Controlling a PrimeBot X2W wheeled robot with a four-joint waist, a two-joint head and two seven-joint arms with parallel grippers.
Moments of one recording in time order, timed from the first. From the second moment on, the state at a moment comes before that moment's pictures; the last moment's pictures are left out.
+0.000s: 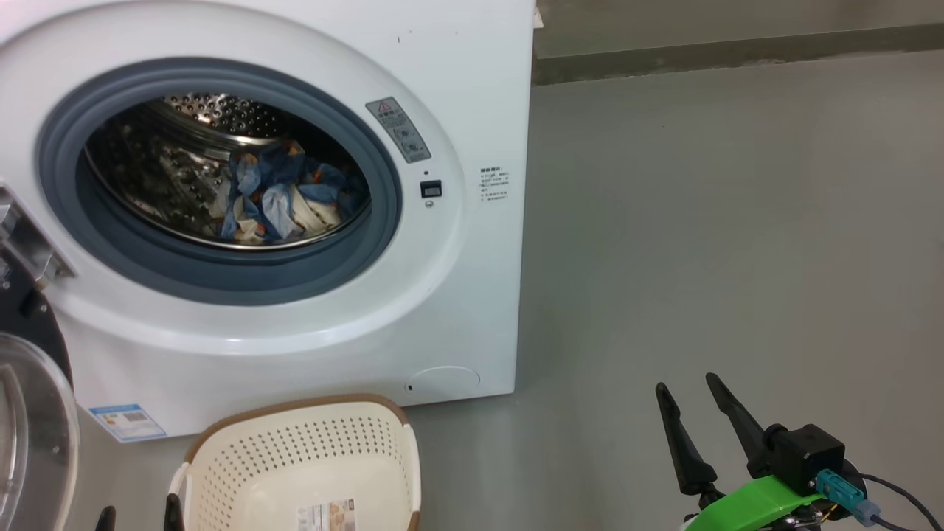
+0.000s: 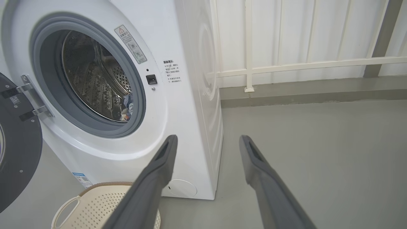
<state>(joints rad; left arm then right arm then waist) 0.24 0.04 0.12 0.04 -0.19 -0.07 -0.25 -0.06 -0.05 0.06 0.25 0.20 0.13 -0.26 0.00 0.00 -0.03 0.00</state>
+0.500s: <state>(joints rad) 0.24 0.04 0.11 0.04 -0.19 -0.06 -0.25 -0.06 -0.05 0.05 0.25 0.20 0.13 -0.26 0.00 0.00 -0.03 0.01</state>
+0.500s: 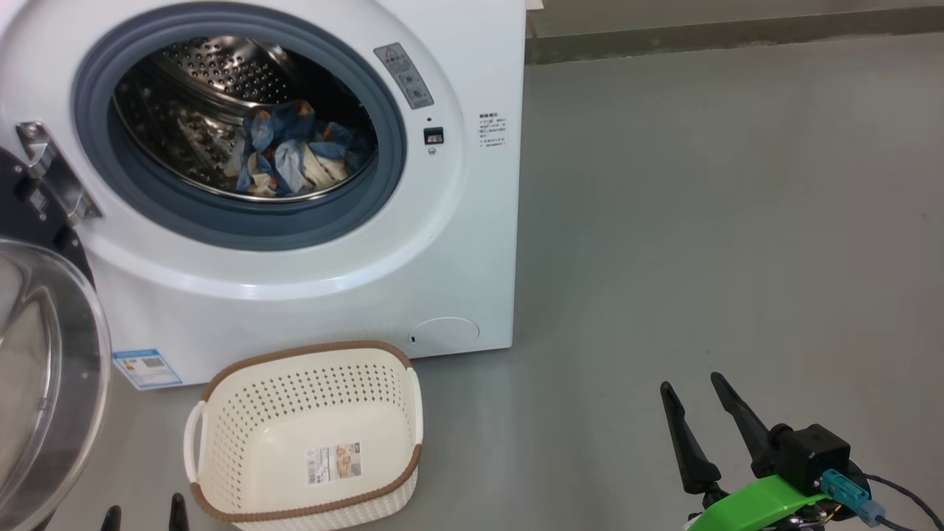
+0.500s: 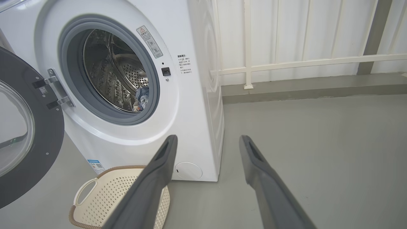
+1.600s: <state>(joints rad) 0.24 0.04 0.10 0.07 -0.22 -0.03 -0.25 -0.04 -0.05 0.05 0.25 0.21 0.13 -0.26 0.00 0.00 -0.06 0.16</state>
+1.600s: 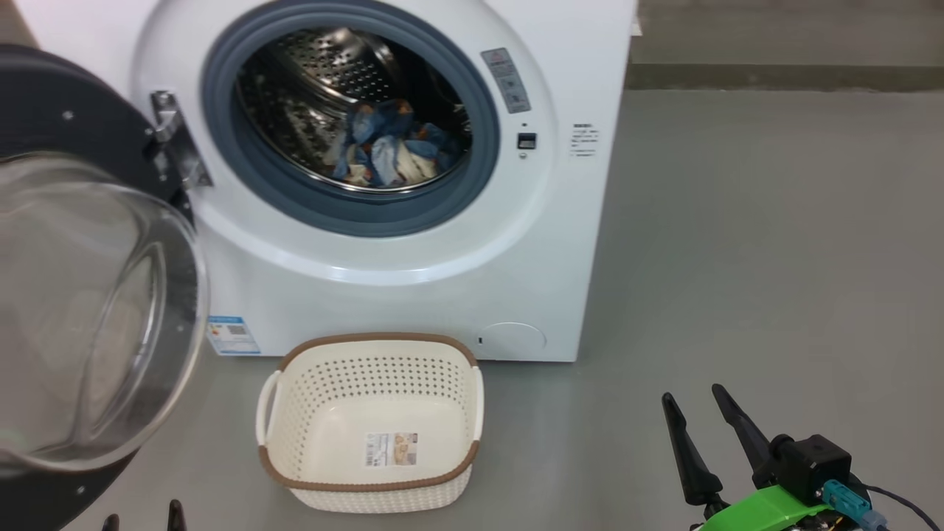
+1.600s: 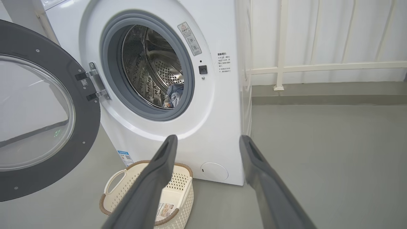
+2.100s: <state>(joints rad) 0.27 0.05 0.13 0.08 -0.21 -0.03 -0.25 -0.02 -0.05 0.06 0.25 0.25 0.13 -0.26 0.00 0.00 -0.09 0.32</state>
